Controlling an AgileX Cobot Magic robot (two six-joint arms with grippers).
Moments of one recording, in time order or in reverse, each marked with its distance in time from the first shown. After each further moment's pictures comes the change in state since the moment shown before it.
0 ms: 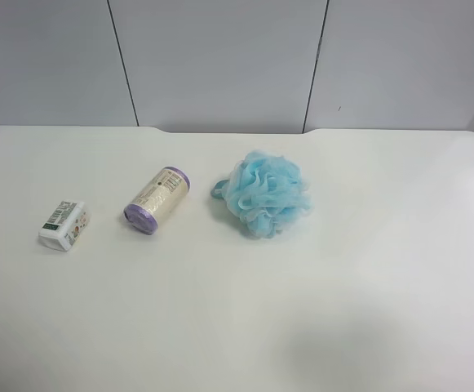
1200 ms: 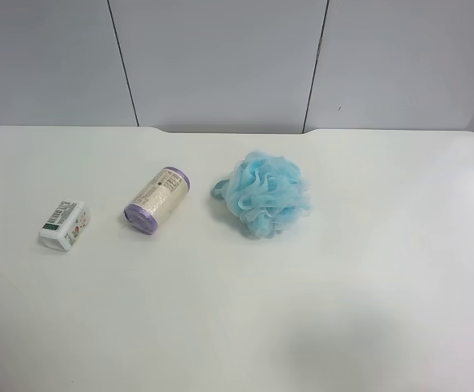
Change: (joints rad) left arm 0.000 -0.774 0.236 0.007 -0.071 -0.034; right arm 0.000 0.000 0.000 0.000 0.000 0.000
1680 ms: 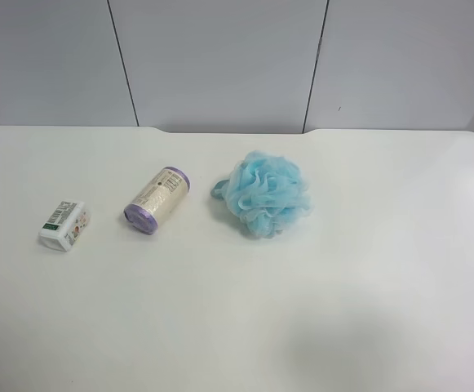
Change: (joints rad) left arm 0.000 0.000 0.030 0.000 -0.053 -0.005; right arm -0.046 0.000 0.000 0.000 0.000 0.000
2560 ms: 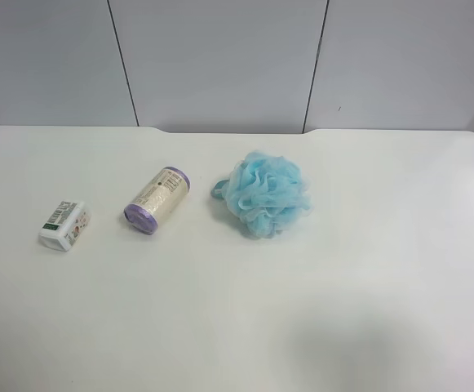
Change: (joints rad) left arm 0.123 0.000 0.000 0.000 -0.001 -0.001; right arm -0.178 0.000 0.000 0.000 0.000 0.000
